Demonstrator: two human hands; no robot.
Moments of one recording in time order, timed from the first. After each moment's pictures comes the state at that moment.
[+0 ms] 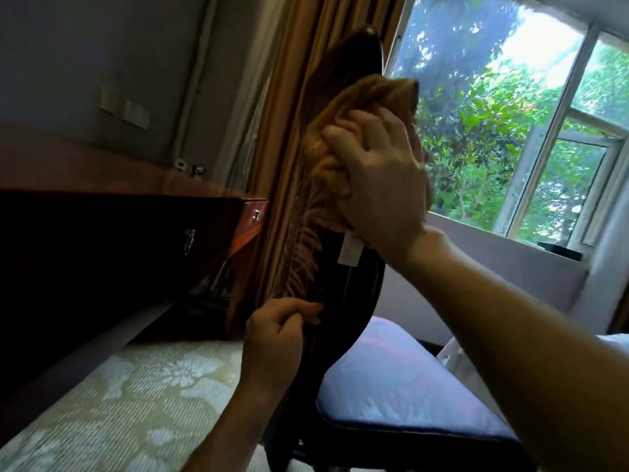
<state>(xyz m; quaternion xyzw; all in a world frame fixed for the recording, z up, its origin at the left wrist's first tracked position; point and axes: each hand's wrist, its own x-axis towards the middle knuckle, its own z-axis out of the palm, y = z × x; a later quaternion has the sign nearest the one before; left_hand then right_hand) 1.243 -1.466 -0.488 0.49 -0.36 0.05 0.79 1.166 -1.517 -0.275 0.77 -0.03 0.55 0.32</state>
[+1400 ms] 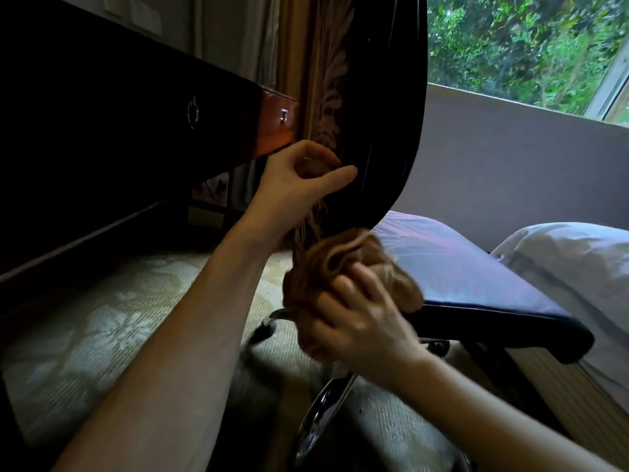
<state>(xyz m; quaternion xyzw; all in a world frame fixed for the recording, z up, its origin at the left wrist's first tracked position) 1.258 -1.460 -0.472 0.52 -0.43 -0.01 0.73 1.099 -1.552 -0.576 0.85 0.17 0.40 0.32</state>
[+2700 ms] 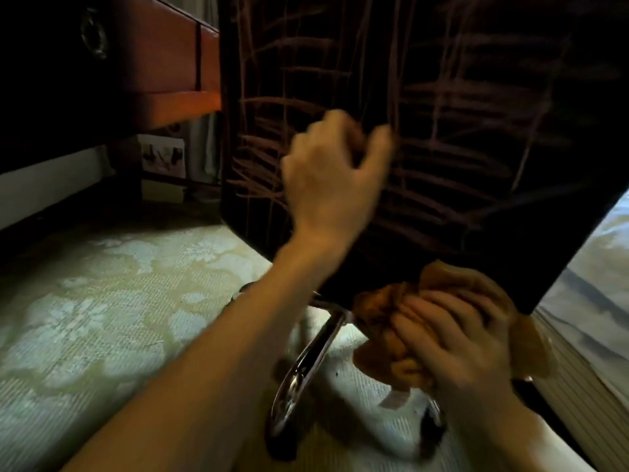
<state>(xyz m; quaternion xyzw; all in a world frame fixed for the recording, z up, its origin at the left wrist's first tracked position) 1.171 -1.526 -0.493 0.65 -0.37 0.23 0.62 0.985 -1.613 -0.618 0.86 0.00 0.42 0.28</state>
